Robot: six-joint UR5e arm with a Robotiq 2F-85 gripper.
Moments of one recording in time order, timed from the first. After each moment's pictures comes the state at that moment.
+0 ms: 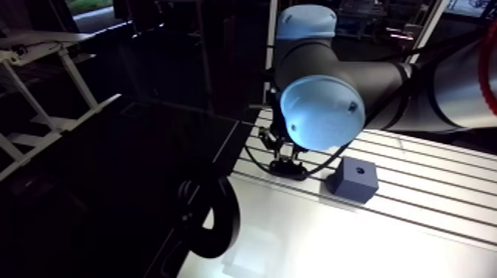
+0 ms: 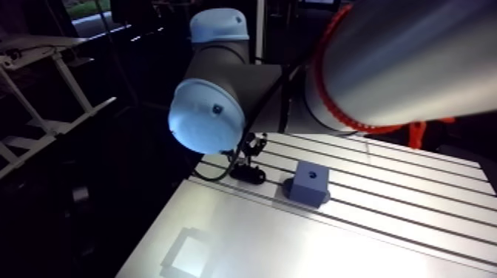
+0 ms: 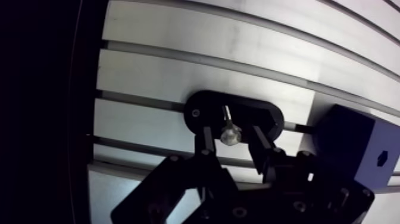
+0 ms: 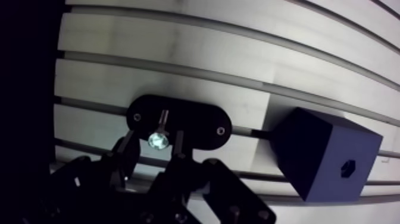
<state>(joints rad) 0.31 -1.28 2.06 -2.46 -1.63 -1.46</state>
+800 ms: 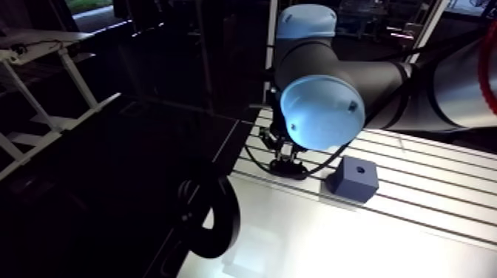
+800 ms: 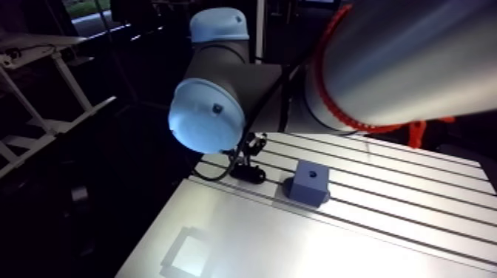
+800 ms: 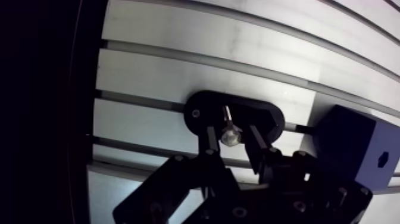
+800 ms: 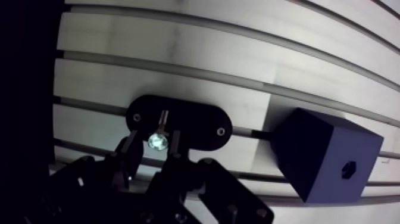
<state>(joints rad) 0.31 -1.28 2.06 -2.46 -1.63 -1.47</state>
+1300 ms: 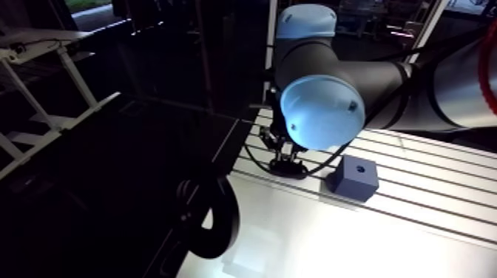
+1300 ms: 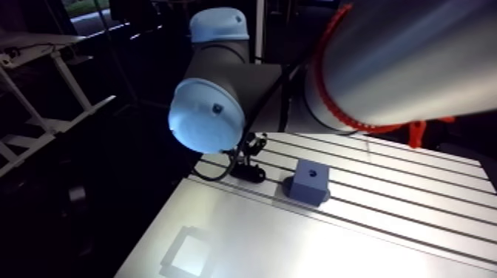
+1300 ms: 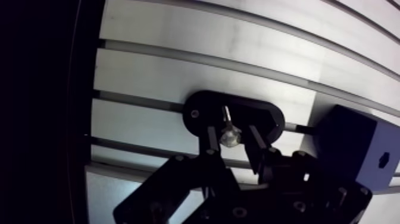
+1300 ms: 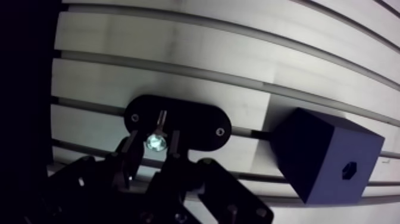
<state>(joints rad) 0.31 -1.27 2.06 -2.46 -1.63 -1.47</state>
